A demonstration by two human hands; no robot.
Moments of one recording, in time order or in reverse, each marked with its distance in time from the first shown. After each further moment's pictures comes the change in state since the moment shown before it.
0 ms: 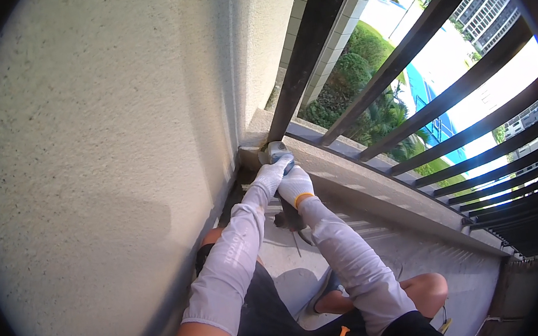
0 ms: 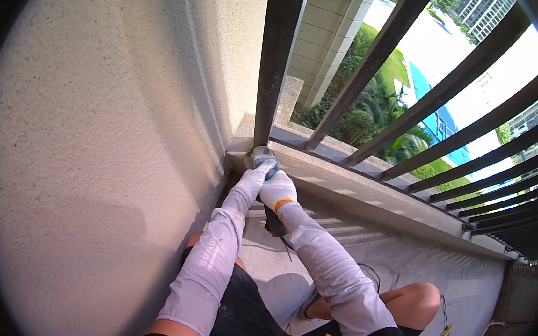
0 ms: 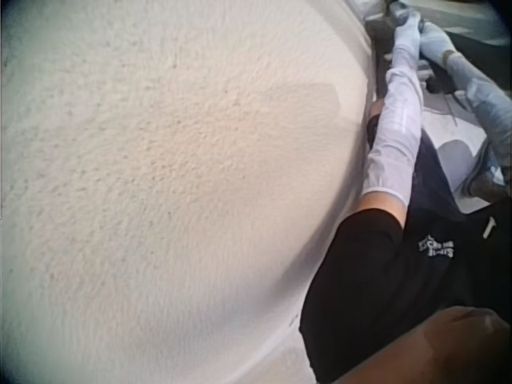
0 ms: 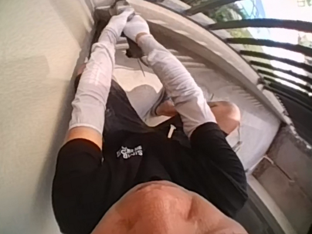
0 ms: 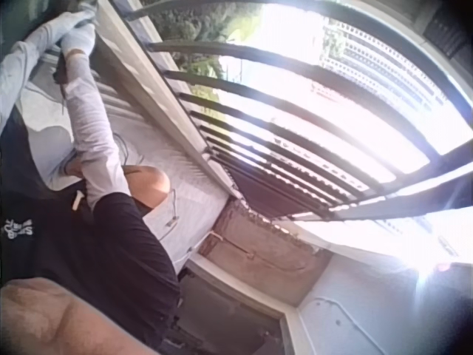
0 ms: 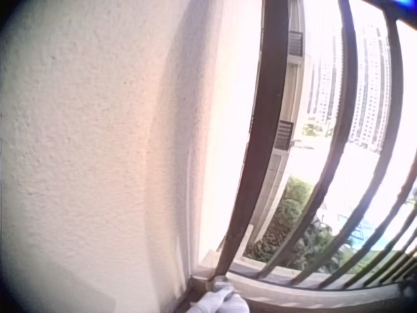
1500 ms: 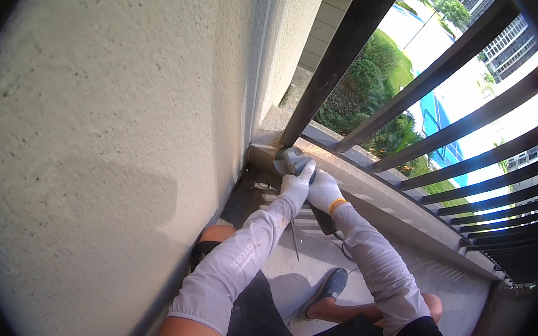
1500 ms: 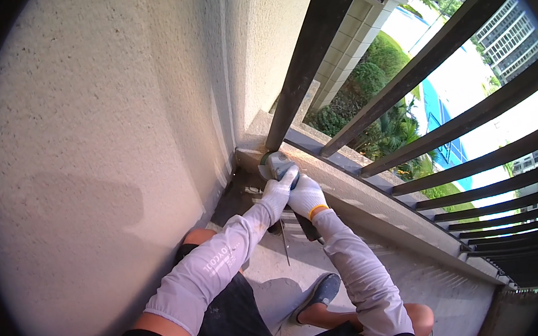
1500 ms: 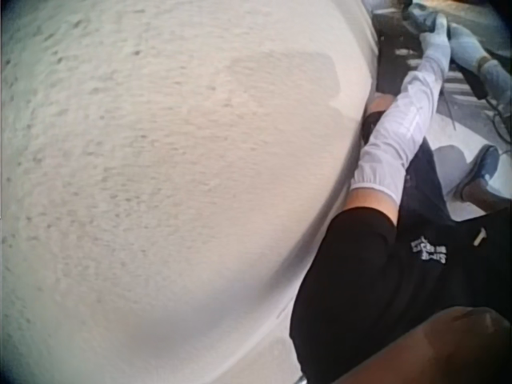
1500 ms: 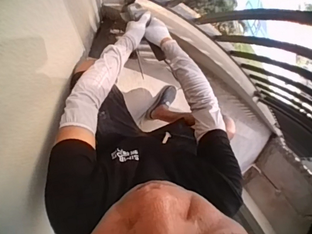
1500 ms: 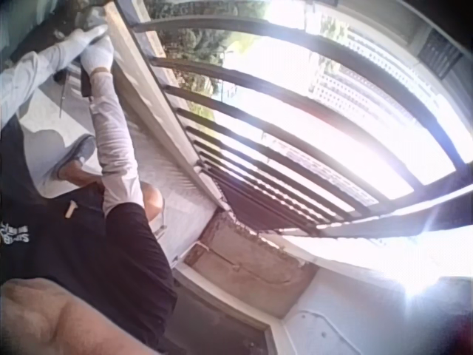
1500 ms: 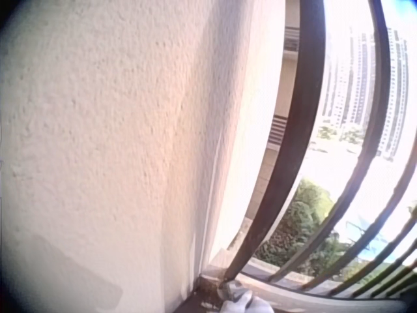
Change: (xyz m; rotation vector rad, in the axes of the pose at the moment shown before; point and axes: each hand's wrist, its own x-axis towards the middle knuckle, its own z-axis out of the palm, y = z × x) left_hand -0.027 -0.020 0.046 -0.004 0.141 0.061; right_hand 0.012 0.031 -0.044 -0.199 -0.126 -0.172
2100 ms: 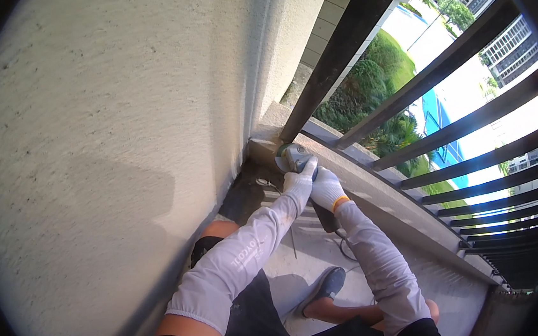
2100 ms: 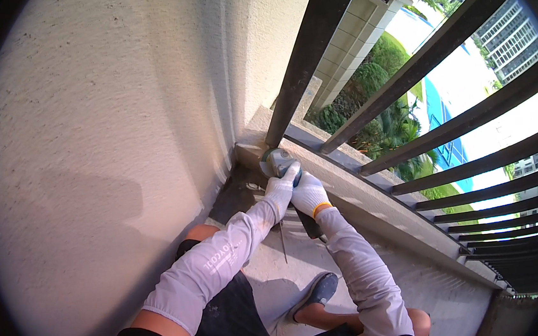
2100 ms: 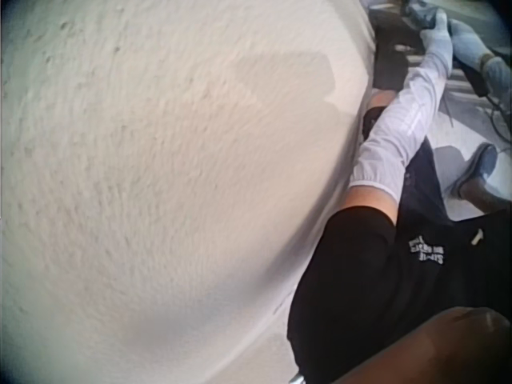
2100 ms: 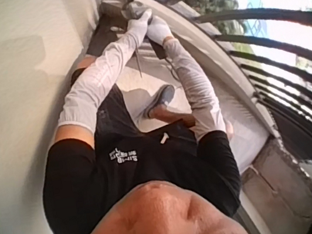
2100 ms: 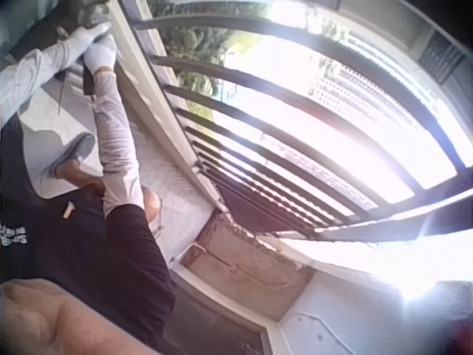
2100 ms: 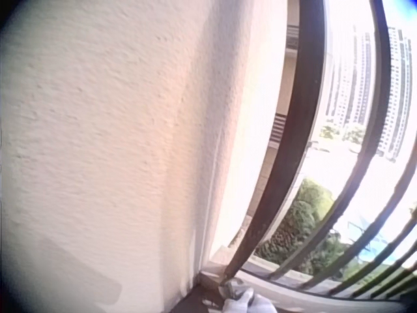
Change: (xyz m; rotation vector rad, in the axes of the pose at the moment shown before) left_hand -0.002 -0.006 0.019 -0.089 0.054 -0.035; right_hand -0.004 0.006 -0.012 -0.005 -0.070 0.012
